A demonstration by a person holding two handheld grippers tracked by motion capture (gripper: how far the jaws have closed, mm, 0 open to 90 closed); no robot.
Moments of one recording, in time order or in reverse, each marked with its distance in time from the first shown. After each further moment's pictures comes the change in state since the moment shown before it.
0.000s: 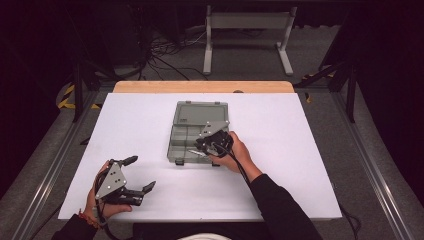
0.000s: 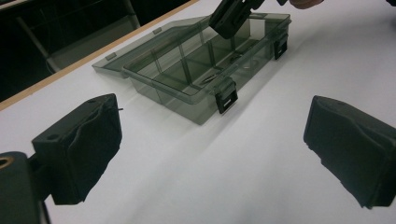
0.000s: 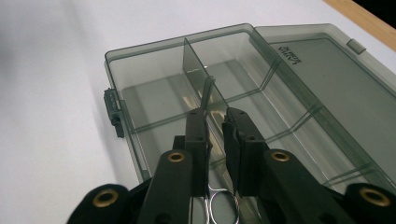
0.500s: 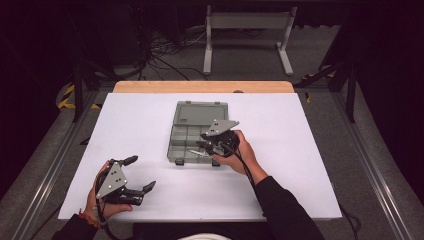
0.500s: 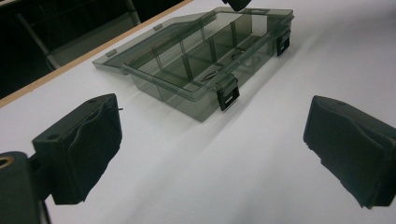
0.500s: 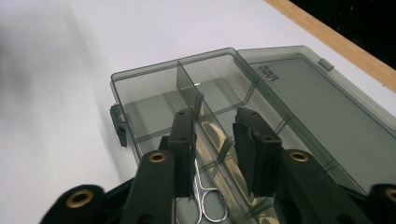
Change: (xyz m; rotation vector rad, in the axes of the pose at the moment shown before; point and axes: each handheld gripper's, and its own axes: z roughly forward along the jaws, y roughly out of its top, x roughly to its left) left arm 0.000 -0.001 0.002 0.012 0.002 -0.001; right arm 0.000 0.000 -0.025 -0.080 -0.038 0.014
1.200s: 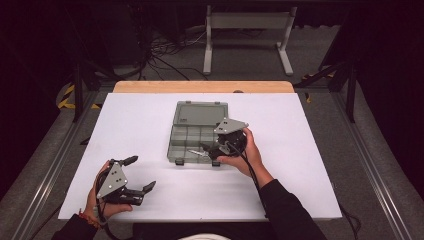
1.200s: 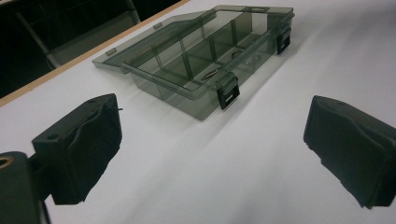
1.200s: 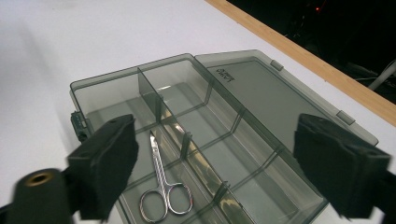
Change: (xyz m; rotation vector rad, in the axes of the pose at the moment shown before) left arm 0.000 0.000 0.001 0.005 0.001 0.001; right arm -0.006 -0.008 -0.012 -0.046 -0.138 0.037
